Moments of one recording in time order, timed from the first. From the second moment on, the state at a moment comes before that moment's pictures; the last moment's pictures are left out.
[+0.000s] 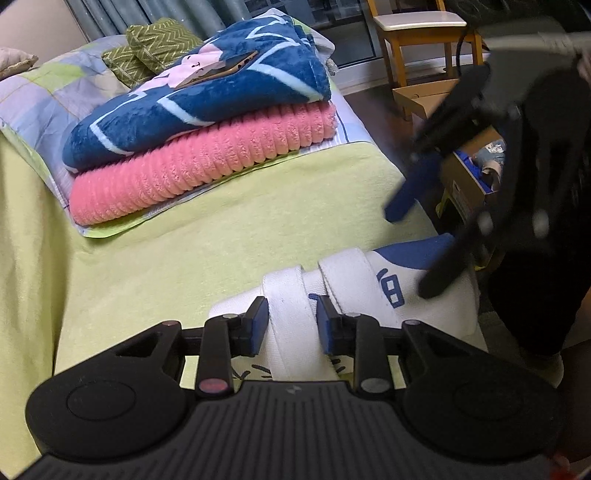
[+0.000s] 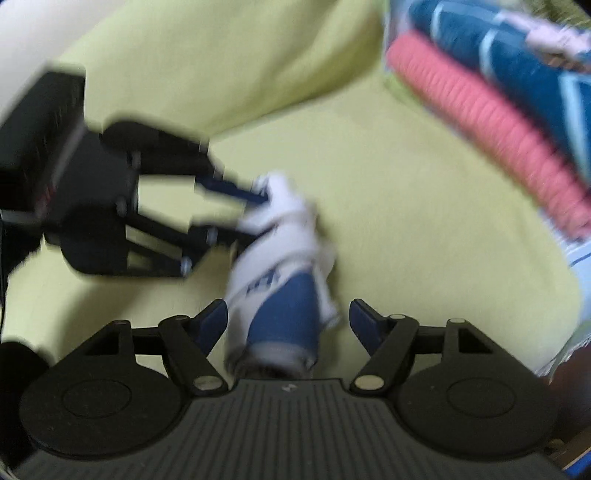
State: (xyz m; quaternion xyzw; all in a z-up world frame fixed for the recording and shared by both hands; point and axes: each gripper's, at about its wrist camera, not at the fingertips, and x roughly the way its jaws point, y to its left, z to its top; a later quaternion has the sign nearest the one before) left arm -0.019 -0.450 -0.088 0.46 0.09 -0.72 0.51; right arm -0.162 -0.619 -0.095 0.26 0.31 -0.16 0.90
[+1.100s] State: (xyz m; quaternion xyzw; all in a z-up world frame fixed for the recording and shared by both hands) left arm 0.096 -0.386 -0.145 0.00 0.55 -0.62 0.57; right arm -0.191 -0.628 -0.157 0.53 0.22 -0.10 0.81
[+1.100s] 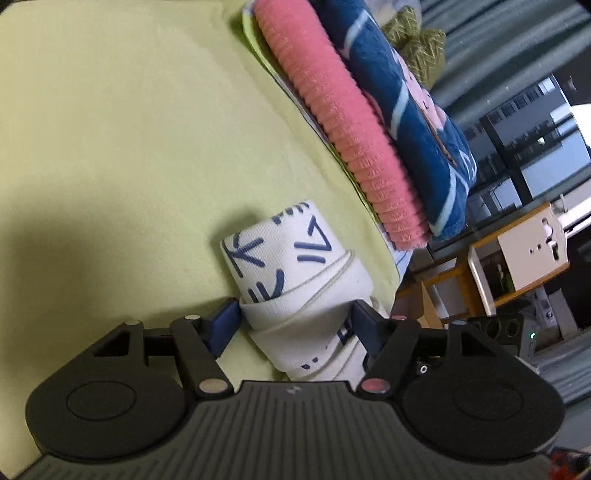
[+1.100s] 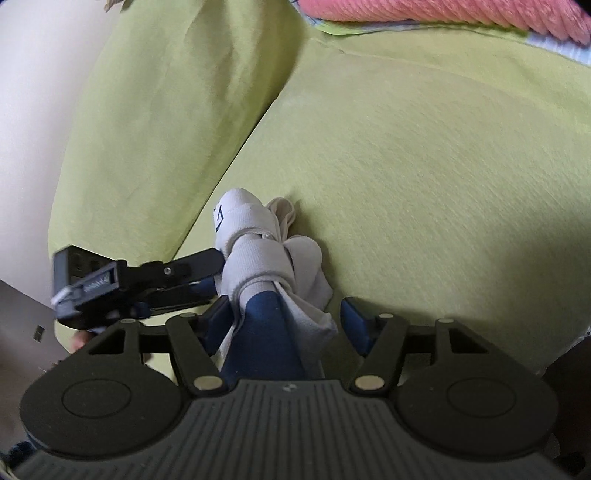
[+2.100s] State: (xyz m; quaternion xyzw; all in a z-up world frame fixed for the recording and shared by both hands) left arm 0.078 -0.422 -0.139 0.02 0.53 -0.63 0.57; right arm -0.155 -0.531 -0.072 0.20 0.33 -0.21 0.90
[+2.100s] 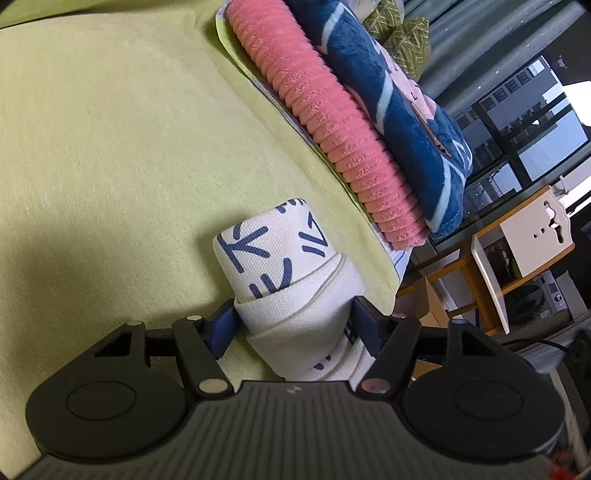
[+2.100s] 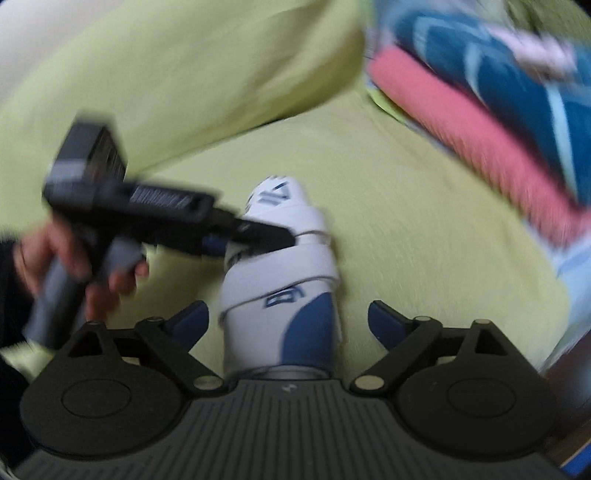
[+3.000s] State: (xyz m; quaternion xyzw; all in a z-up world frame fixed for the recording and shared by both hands) left arm 0.146 -0.341 -0.193 0.01 0.53 -0.66 0.54; right arm -0.175 -0.544 -0.090 0.32 0.30 -0.18 0.88
